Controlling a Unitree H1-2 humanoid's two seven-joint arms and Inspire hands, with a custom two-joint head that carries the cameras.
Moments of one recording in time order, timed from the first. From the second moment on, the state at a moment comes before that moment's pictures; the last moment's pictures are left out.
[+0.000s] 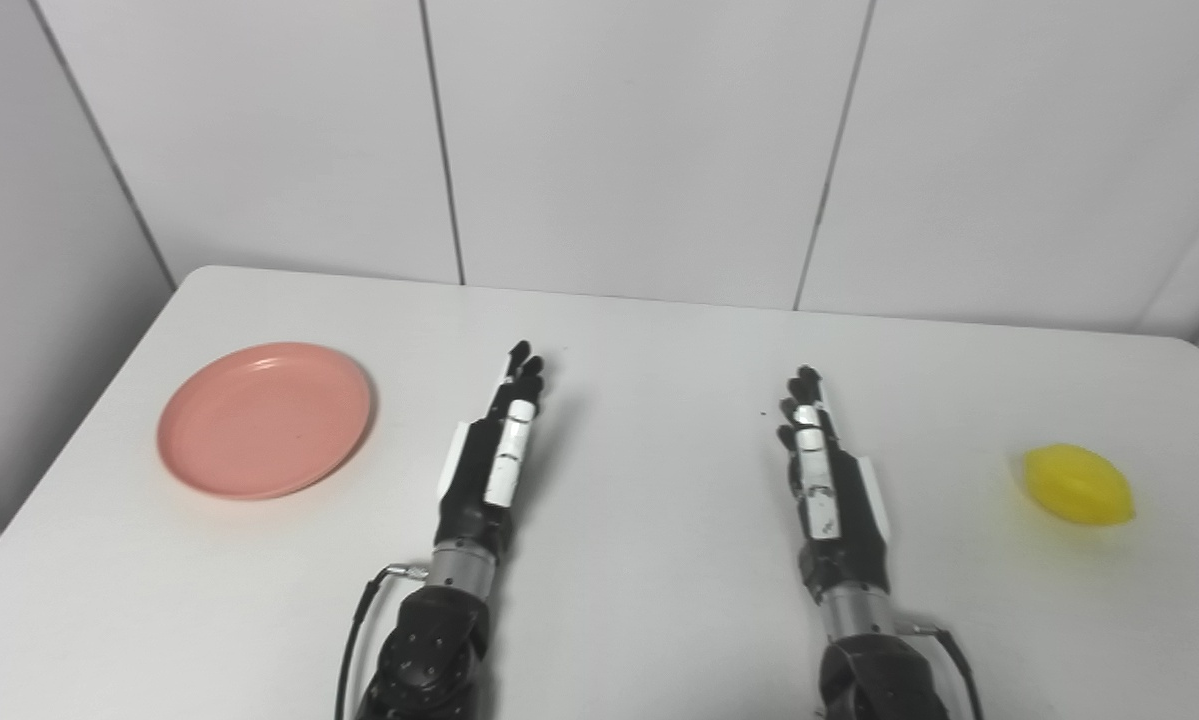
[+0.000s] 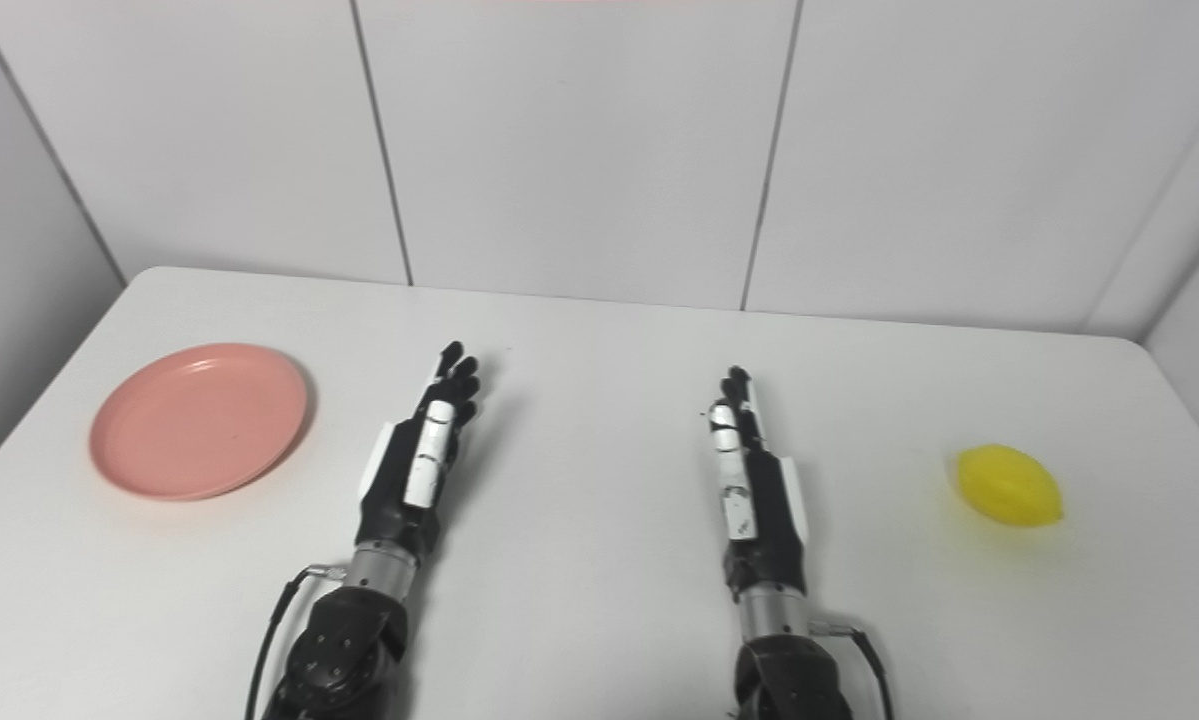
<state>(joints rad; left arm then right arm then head) -0.23 -0.10 -0.05 0.16 0.02 -0.11 0.00 -0.20 0.09 0.02 0.09 0.02 -0.06 -0.05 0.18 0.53</state>
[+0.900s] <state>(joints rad) -0.36 -0.04 0.15 0.17 -0.06 -0.17 0.13 -0.20 0.01 0.00 0.11 0.11 -0.14 0.03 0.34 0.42</state>
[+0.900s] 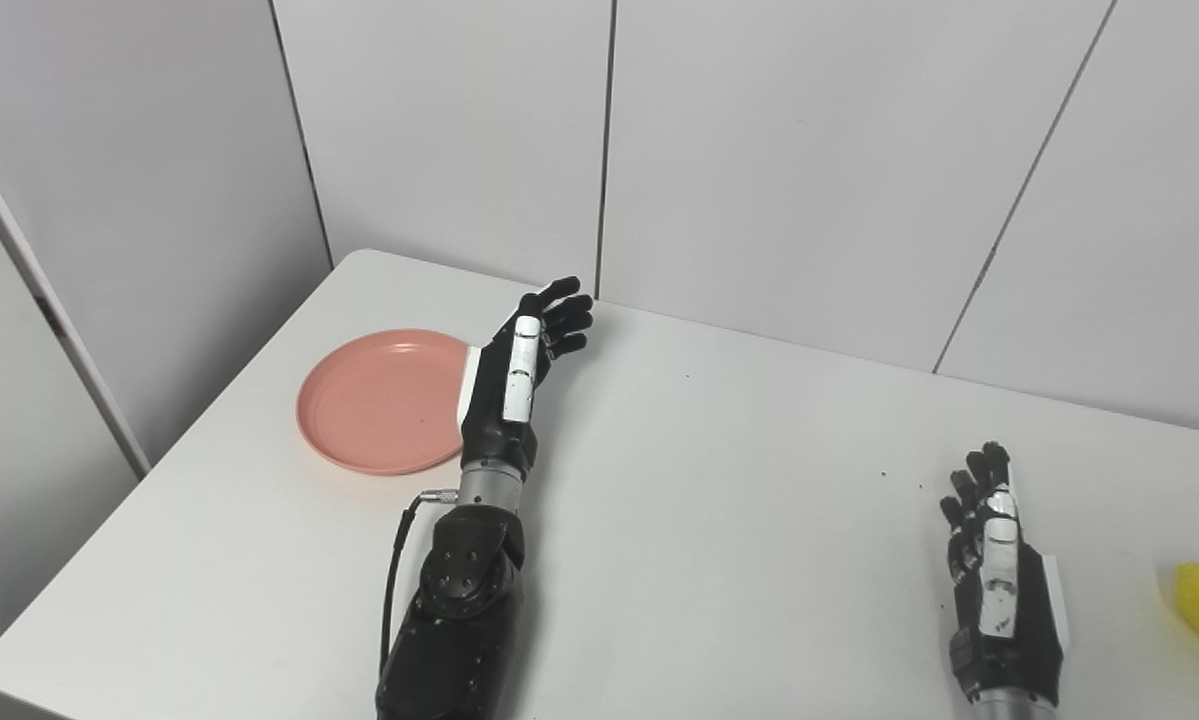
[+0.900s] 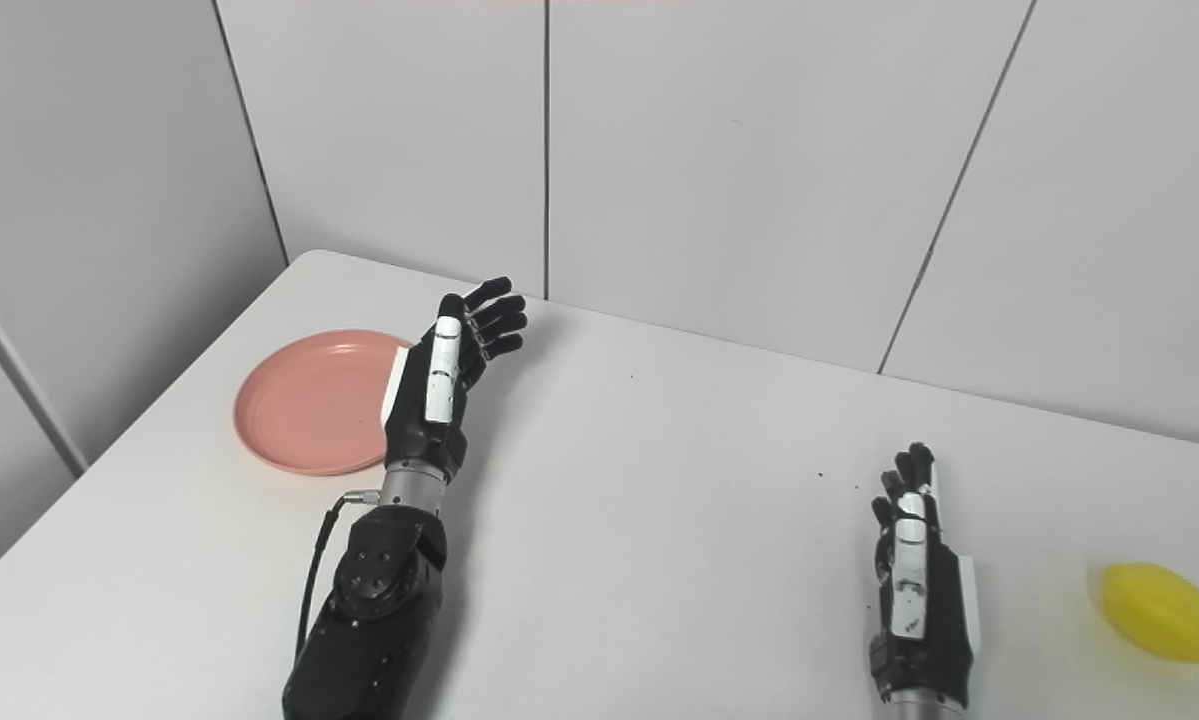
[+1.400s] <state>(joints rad) -0.37 0.05 0.23 0.15 0.00 -0.17 0.23 -0.19 -0.02 -0.02 0.10 0.15 -0.14 0.06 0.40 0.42</state>
